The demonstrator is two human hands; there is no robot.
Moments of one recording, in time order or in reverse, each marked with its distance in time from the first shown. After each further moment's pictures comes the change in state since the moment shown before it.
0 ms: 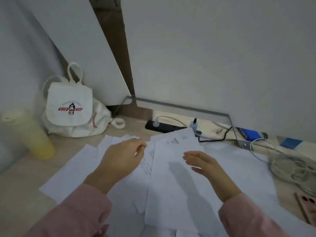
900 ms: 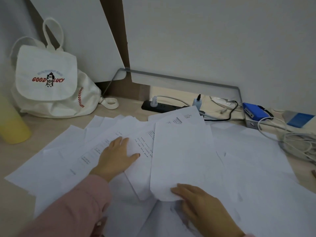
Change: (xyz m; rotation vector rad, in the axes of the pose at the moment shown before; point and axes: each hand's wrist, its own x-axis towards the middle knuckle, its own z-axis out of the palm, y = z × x) left_hand 0.007 -0.096 0.147 0.052 -0.262 -0.224; right_hand -0.026 0.155 0.052 -1.110 0.037 -0.530
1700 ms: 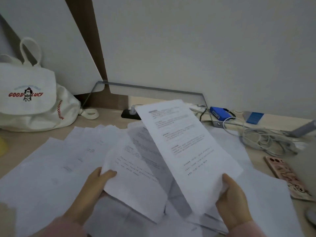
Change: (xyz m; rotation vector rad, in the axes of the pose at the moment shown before) left_hand -0.081 0.015 0.003 -1.307 -0.113 -0.261; right_hand -0.047 0.034 -0.062 1.726 0.883 0.964
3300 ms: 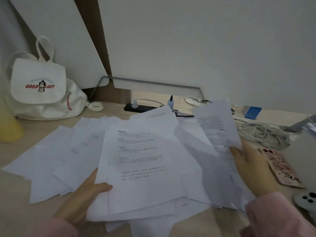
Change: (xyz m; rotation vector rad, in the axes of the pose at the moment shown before) left_hand -0.058 -0.039 -0.013 0.026 -0.113 0.095; right_hand -0.024 -0.081 -0.022 -1.384 -0.135 -0.815
